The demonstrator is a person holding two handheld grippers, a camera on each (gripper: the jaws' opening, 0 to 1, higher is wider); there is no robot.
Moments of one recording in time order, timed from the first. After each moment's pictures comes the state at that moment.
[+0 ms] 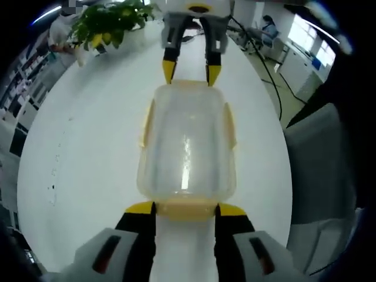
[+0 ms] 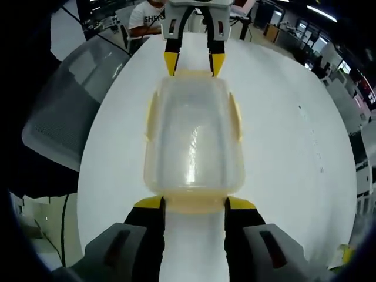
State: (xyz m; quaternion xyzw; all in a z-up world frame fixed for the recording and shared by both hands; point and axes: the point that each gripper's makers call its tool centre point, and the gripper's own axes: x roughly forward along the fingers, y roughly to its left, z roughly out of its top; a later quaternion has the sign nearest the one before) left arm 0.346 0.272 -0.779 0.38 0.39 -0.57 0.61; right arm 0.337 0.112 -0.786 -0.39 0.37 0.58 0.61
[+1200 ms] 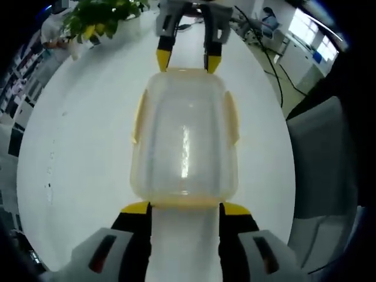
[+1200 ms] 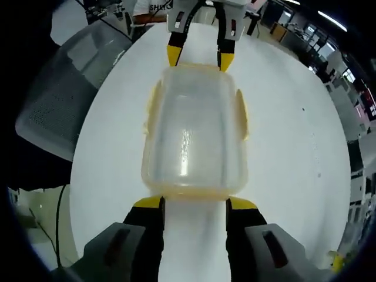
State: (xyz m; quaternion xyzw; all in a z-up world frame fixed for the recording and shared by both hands) left arm 0.340 0.275 -0.796 0.41 0.41 -0.56 0.59; right arm 0.336 0.112 -0.796 -0.44 0.37 0.57 0.59
